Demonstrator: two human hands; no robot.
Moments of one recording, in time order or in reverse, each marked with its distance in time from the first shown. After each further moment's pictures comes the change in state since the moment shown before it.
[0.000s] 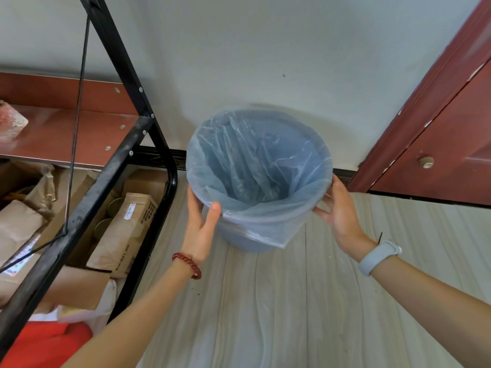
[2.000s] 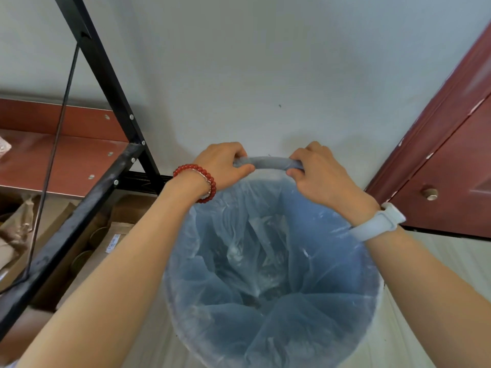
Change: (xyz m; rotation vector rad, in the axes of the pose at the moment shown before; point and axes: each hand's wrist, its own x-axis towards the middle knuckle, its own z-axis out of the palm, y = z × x) left_hand 0.128 0.110 0.036 1.039 -0.278 0.179; right_hand 0.063 -0.102 0.043 -1.270 -0.153 -0.369
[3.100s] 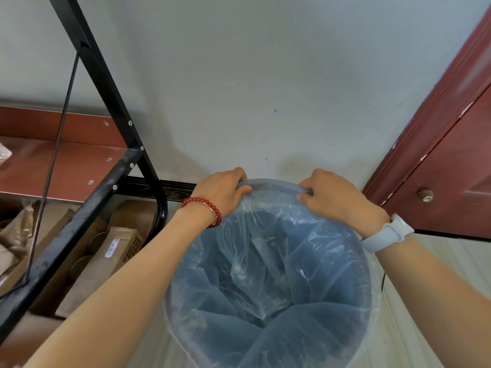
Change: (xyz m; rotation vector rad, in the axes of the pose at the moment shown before) left_hand -0.009 -0.012 0.042 0.124 0.062 0.077; right_hand -0.011 0.030 0.009 -0.043 -0.168 0.027
